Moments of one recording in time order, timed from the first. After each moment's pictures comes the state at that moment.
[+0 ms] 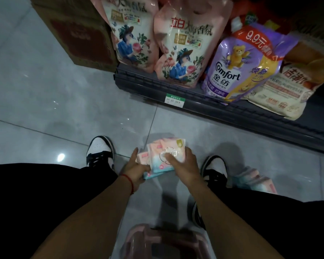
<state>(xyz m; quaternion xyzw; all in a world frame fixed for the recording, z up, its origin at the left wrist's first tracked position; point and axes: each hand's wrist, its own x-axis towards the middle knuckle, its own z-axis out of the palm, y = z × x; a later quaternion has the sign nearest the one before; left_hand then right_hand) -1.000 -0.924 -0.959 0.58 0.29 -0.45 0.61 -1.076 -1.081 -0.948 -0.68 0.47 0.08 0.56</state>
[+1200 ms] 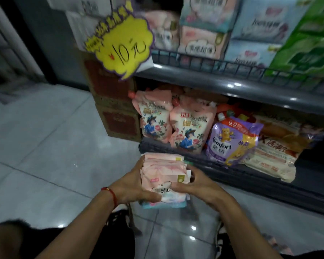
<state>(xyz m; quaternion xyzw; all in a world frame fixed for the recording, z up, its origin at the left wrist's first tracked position) -0.903 -0.876 -0.755 0.74 -0.23 -0.39 0.50 -1.009 -1.108 -0.764 -0.69 0.17 0.15 0.69</state>
